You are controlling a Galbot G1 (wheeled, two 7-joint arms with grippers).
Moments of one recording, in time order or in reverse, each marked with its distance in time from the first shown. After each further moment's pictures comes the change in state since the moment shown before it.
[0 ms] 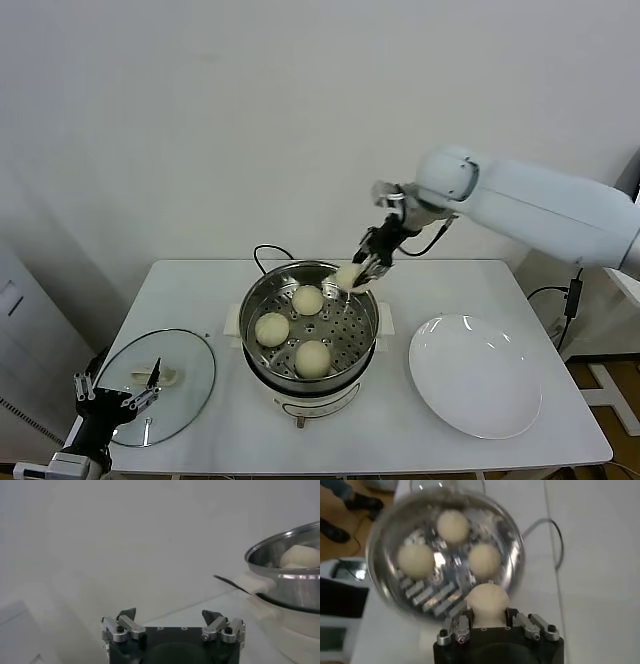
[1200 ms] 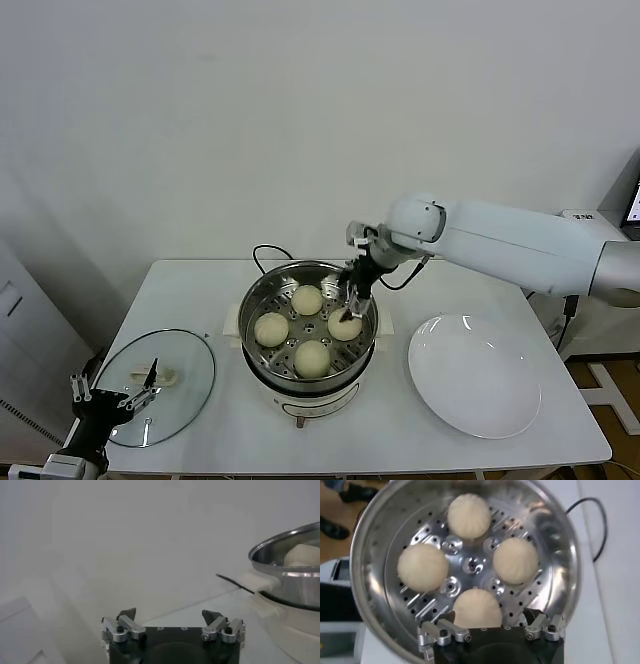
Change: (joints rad) left arm 0.001 0.004 -0.010 0.003 -0.019 -0.006 0.001; right arm -0.139 -0.020 0.102 0.000 0.126 -0.004 0.290
